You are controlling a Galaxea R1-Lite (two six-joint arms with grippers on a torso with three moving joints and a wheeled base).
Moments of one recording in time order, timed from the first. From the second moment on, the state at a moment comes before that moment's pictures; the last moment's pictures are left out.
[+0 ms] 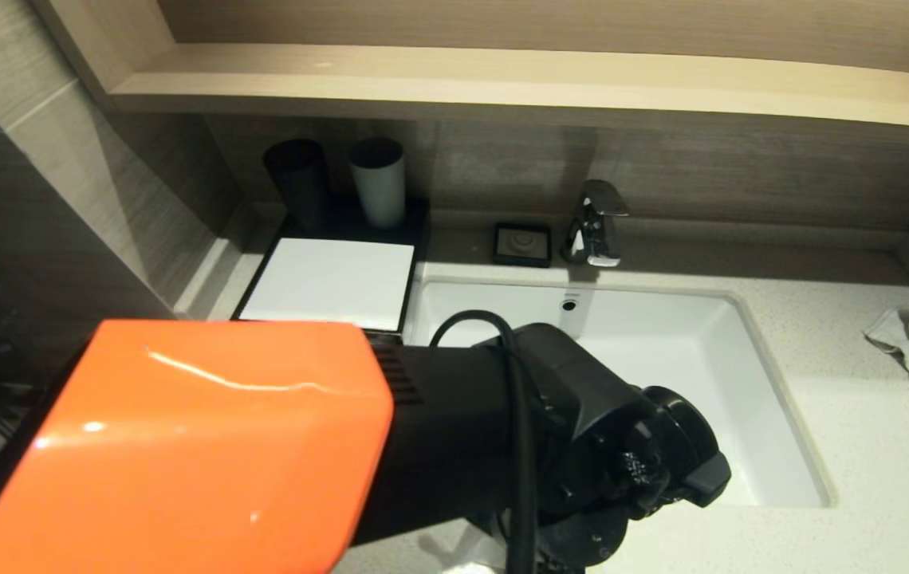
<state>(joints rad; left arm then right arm) -1.14 2.24 -1.95 1.05 0.42 -0.49 0.00 0.00 0.00 0.01 0.00 0.00</state>
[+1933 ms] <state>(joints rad) -0.99 2.11 -1.95 0.97 0.51 -0.49 0.00 0.00 0.00 0.01 0.00 0.00</state>
